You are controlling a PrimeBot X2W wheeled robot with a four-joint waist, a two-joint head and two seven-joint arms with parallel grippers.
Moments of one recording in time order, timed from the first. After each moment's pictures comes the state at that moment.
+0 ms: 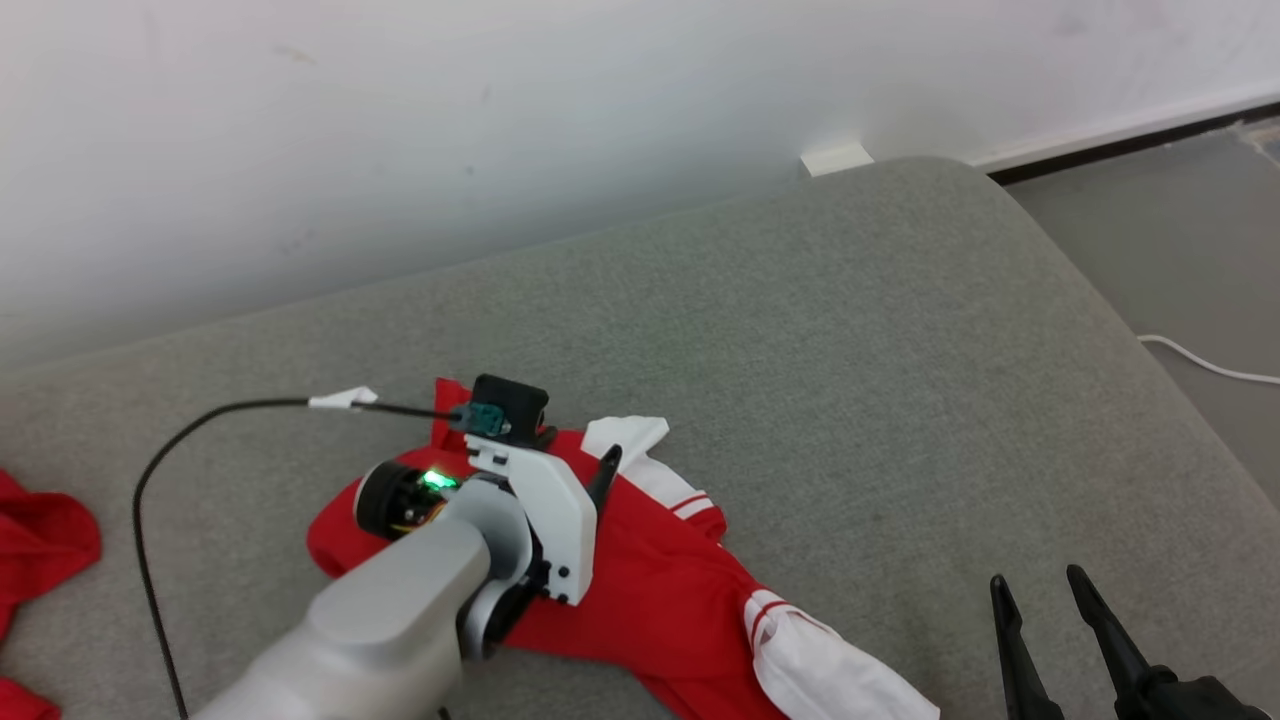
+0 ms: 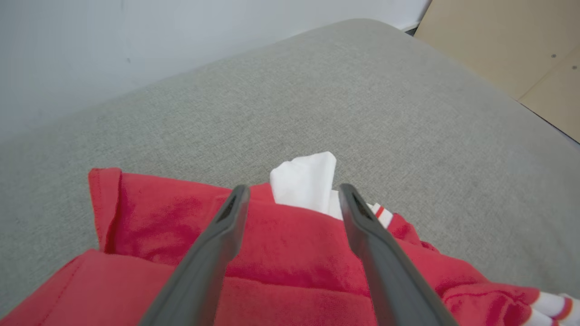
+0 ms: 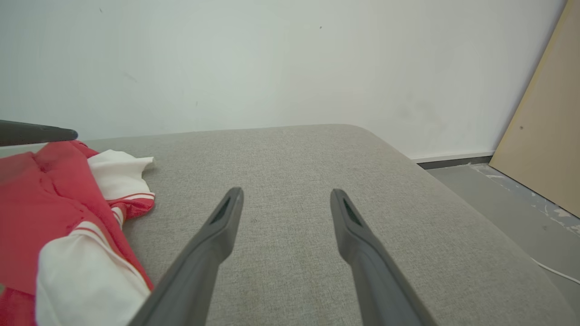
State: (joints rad) left arm -0.82 0.27 -1.11 0.66 -0.96 0.20 -0.04; right arm 0.02 -0.06 0.06 0.20 0.18 0.13 -0.26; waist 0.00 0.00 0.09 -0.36
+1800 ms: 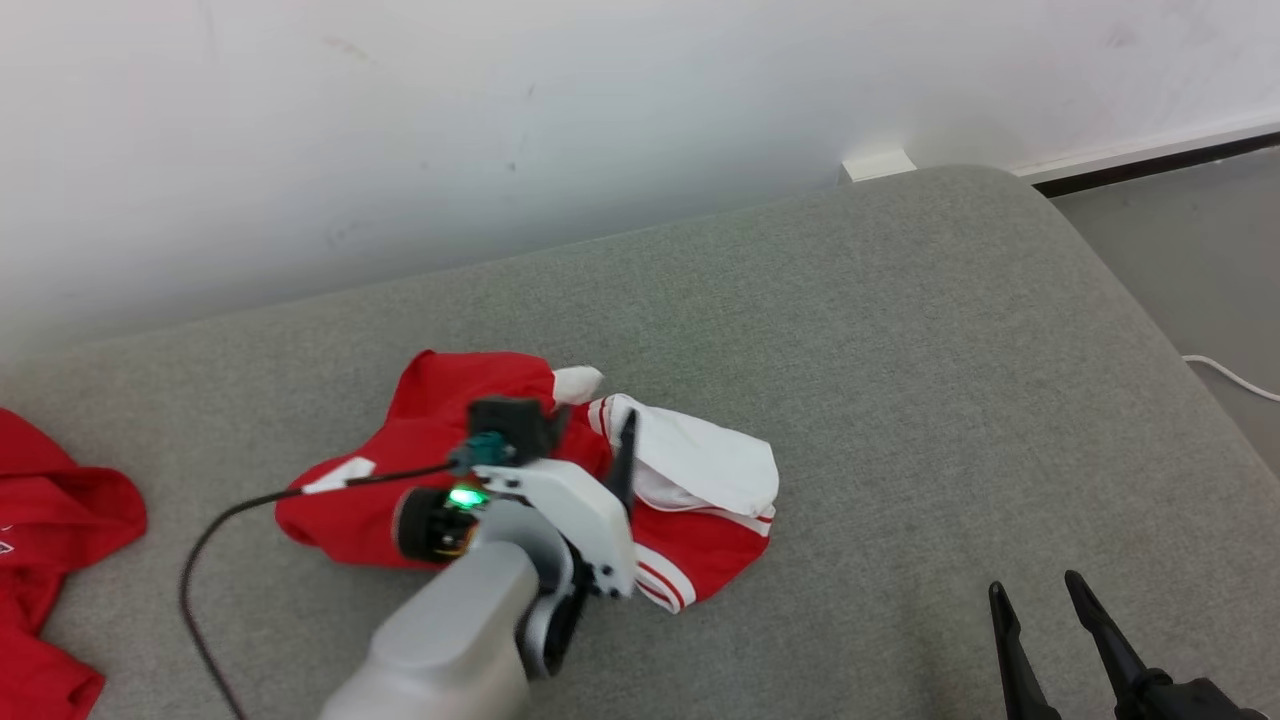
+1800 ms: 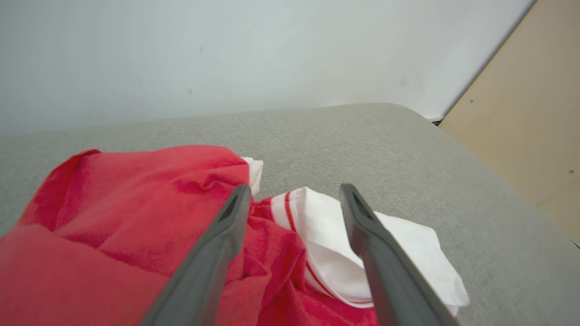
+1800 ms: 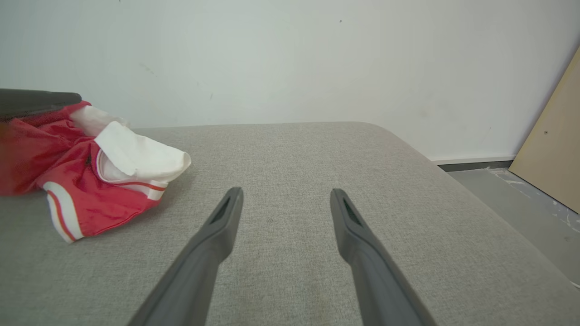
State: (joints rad) left arm -0.79 0.10 -0.87 0.88 -0.90 0.16 -0.26; right arm 0.01 -0.07 0.07 0.22 0.17 0.13 -0.26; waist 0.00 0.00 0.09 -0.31
